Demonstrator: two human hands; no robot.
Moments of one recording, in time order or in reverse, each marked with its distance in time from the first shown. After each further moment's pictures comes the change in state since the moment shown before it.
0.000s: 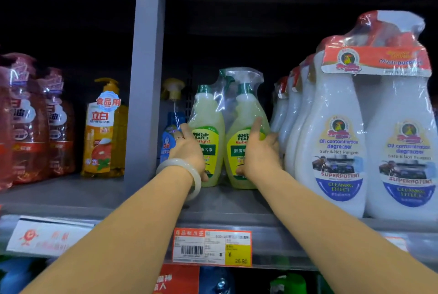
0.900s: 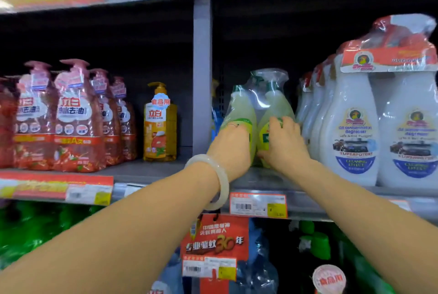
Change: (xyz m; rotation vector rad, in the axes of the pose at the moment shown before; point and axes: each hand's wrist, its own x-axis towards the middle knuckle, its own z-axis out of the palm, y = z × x) left_hand -0.104 0.004 -0.081 0.232 0.037 0.511; right_hand -0.079 -0.036 -0.047 -0.059 0.063 -0.181
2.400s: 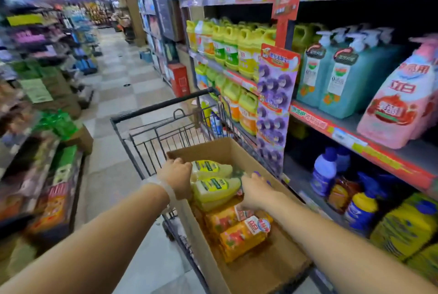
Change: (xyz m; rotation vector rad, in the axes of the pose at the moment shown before) left_hand -0.705 -0.773 -0.336 0.594 -0.870 -1.233; right_hand -0.431 -0.951 0.304 0.282 -1.267 -0.953
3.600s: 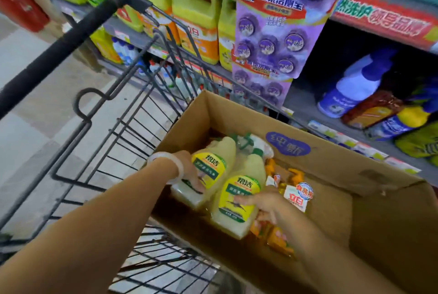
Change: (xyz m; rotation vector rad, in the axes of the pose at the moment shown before) left_hand 0.402 -0.058 0.158 -0.153 -0.860 0.310; right_hand 0.271 -0.031 0.146 1.562 -0.058 1.040
